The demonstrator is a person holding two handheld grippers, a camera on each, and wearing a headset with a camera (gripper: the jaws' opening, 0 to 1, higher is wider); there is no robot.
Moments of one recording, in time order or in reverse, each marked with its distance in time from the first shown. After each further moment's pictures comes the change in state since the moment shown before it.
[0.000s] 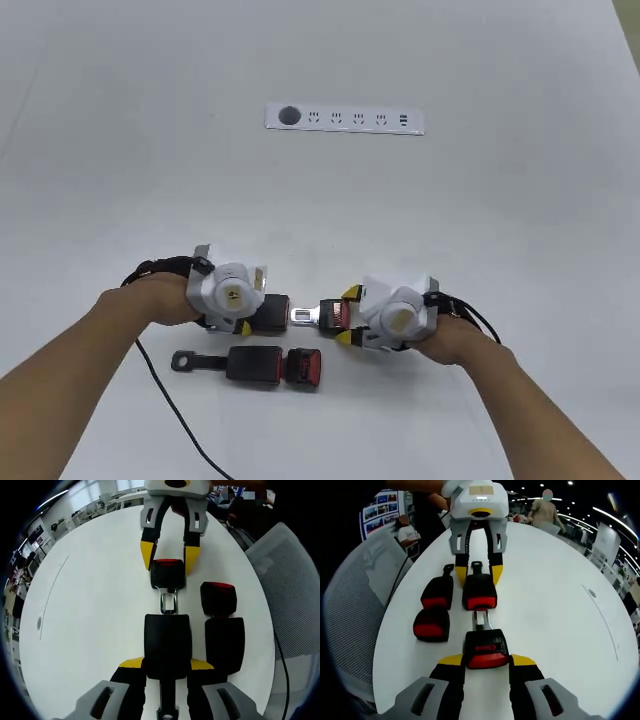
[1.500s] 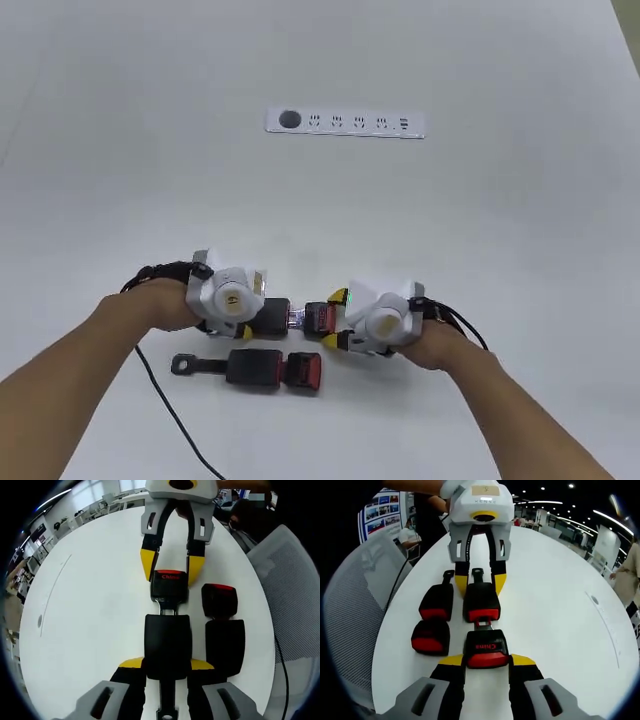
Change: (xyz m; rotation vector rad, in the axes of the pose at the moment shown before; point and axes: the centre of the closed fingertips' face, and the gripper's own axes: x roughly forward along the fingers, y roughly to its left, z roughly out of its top) left arm -0.001 -0.002 0.003 -0.017 -0.013 0.010; right arm 0.013 0.004 0.016 -0.003 -0.033 -0.002
